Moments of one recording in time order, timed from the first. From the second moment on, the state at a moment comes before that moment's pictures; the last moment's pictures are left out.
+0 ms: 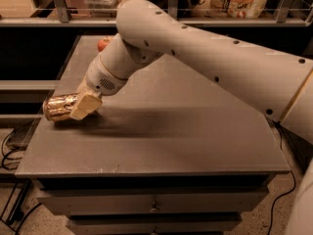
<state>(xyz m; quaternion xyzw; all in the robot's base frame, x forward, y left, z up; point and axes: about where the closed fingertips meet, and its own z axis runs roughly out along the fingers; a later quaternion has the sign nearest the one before) 0.523 0.200 0.860 -0.70 0.61 0.28 0.26</state>
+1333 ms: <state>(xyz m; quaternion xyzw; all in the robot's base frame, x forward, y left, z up) 0.576 0.098 1.054 -0.70 0.54 0.18 0.43</state>
